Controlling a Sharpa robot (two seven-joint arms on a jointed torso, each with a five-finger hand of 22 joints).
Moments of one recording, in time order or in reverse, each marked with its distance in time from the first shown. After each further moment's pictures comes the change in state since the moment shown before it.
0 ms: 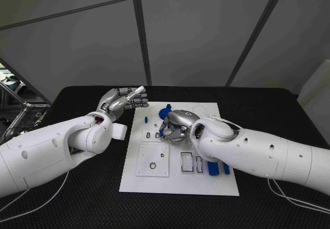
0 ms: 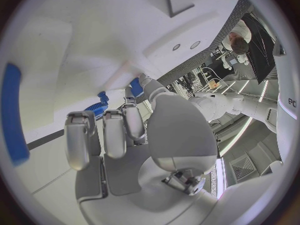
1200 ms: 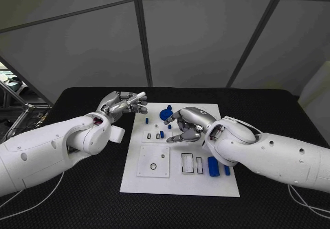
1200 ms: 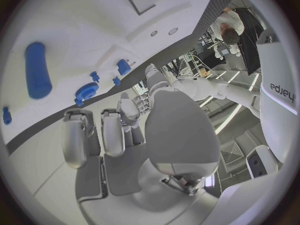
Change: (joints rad) left arm 0.000 -0.019 0.000 -0.016 -0.120 0.049 -0.098; left_hand -0.005 0.024 -0.021 -0.024 0.000 0.147 -0.029 0.037 0.033 0.217 -0.073 0.054 0.022 0.253 -0.082 0.097 0.078 0.000 0.174 -0.077 0.110 0.036; right arm -0.002 -0.169 0.017 0.154 0.105 -0.132 0.174; right_hand 0.089 -0.090 -0.191 0.137 -0.012 -0.176 0.034 0.000 -0.002 -0.073 0.026 -0.162 -0.129 -0.004 0.025 -0.037 0.000 0.000 0.004 0.025 -0.056 0.000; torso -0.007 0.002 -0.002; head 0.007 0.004
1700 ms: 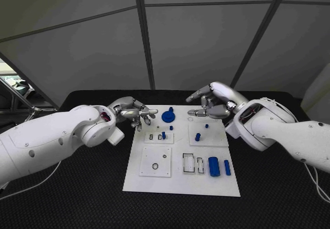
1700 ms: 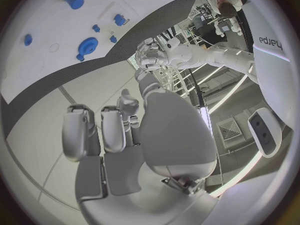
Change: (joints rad) left arm 0.055 0.014 0.014 -0.009 -0.366 0.195 -0.411; left_hand -0.039 0.028 -0.042 0.020 0.011 0.126 -0.096 0.084 0.164 0.211 -0.121 0.216 0.278 0.238 -0.120 0.806 0.810 0.000 0.277 -0.140 0.407 0.327; right arm 0.058 -0.162 0.081 0.051 0.282 -0.010 0.121; right_hand 0.064 0.050 0.047 -0.033 0.141 0.076 -0.024 0.018 0.019 -0.042 -0.018 -0.115 -0.104 0.004 -0.004 -0.074 -0.078 0.024 -0.027 -0.009 -0.083 0.000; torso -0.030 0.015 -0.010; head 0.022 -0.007
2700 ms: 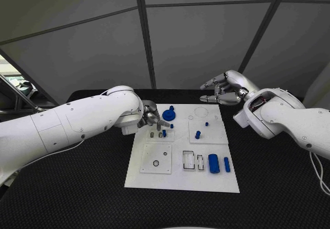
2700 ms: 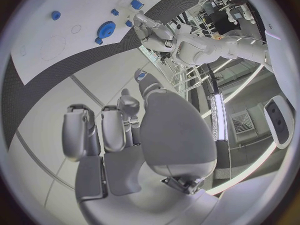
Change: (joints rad) left arm 0.130 0.271 -0.105 -0.166 -0.393 0.297 -0.479; left_hand -0.025 0.018 -0.075 0.184 -0.009 -0.153 -0.020 0.152 0.591 0.103 -0.012 0.802 0.940 0.004 -0.035 0.472 0.346 -0.125 0.191 -0.009 0.563 0.792; right arm 0.018 0.010 0.016 -0.095 0.102 -0.003 -0.053; right_hand -0.009 0.004 0.010 -0.010 0.029 0.010 -0.001 -0.004 0.001 0.006 -0.005 0.009 0.000 -0.004 -0.004 -0.008 -0.004 0.000 0.000 0.000 -0.004 0.000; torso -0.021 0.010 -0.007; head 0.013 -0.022
